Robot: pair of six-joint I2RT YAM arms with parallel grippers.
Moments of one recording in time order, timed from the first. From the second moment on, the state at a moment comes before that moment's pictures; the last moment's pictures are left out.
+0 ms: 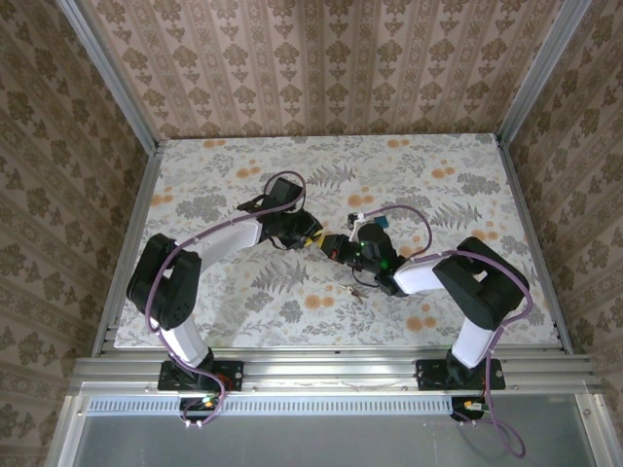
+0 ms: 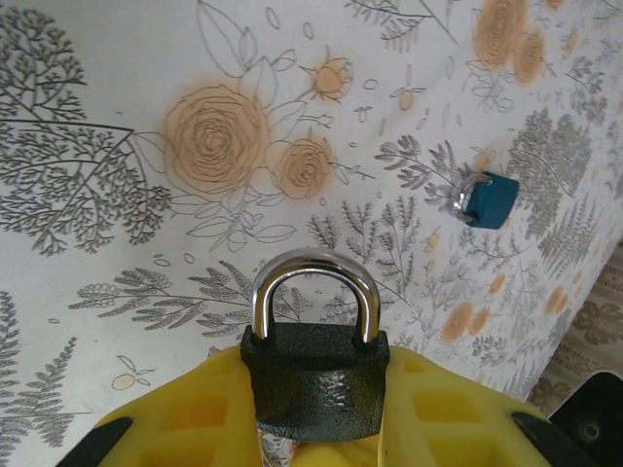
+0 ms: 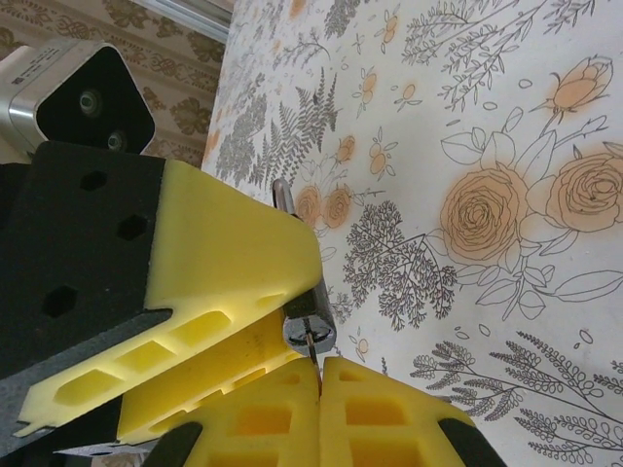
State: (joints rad) left arm -0.65 1.71 1.16 -0.38 0.30 -1.22; right arm 0.64 1.73 0.62 0.76 -0.22 1.01
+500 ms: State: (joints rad) left arm -0.65 1.61 1.02 -0.07 0.34 -1.21; right arm 0.58 1.66 0.59 0.85 -0.27 1.10
